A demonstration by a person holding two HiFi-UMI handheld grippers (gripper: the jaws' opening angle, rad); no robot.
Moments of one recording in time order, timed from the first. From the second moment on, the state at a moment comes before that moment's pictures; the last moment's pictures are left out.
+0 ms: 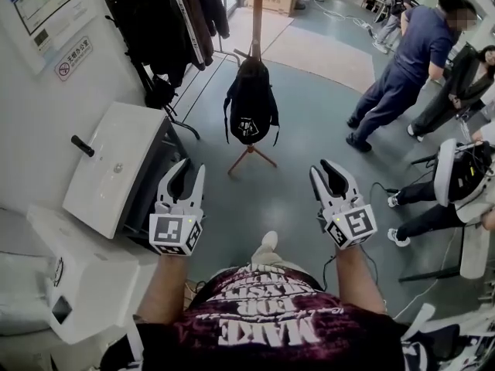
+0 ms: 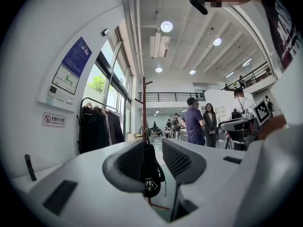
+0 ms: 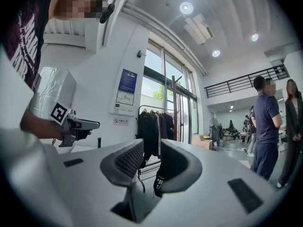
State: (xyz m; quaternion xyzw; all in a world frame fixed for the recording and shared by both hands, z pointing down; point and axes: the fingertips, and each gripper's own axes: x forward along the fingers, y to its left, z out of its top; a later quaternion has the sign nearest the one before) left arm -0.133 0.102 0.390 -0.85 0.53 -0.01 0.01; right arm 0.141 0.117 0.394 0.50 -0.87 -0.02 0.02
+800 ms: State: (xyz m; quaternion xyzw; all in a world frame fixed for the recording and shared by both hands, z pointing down) left arm -0.092 -0.005 0.405 -0.84 0.55 -0.04 0.02; right arm 0.177 0.002 0.412 0.47 -0.88 0.00 0.03
